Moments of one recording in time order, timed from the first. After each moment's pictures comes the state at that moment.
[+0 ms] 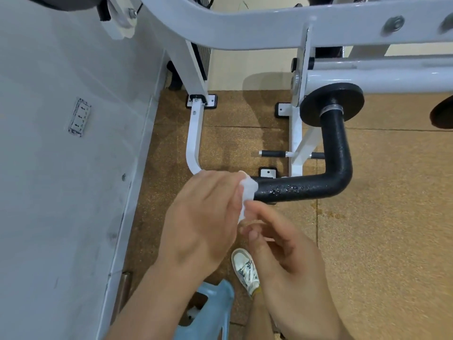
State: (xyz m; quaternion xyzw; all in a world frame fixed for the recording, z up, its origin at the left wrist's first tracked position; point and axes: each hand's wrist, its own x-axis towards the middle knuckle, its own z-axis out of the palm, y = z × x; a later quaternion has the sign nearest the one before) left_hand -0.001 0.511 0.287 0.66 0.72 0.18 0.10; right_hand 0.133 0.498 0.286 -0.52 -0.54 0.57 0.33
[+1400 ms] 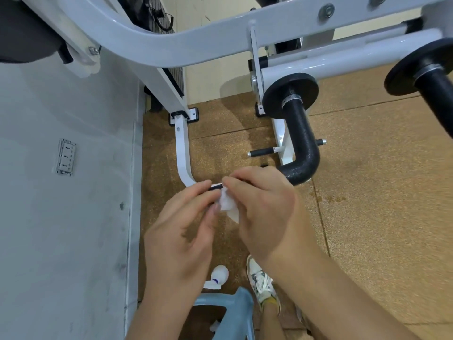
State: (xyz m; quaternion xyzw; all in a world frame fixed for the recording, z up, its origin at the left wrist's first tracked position) left_hand 0.006 0.493 0.296 0.54 0.74 0.34 0.22; right_hand 0.125 0.541 0.287 -0.52 -0.76 0.25 0.30
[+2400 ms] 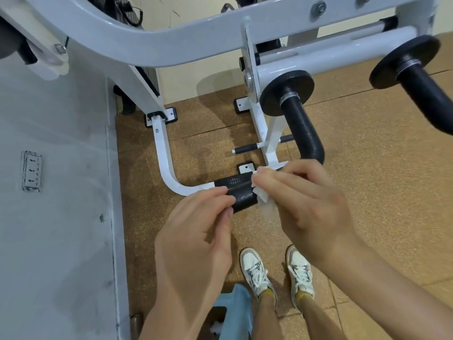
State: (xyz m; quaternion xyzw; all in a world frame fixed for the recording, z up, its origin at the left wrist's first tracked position) left_hand -0.012 0.504 0.299 0.61 0.69 0.33 0.21; right_hand 0.150 0.543 0.276 -0.51 -0.81 0.12 0.28
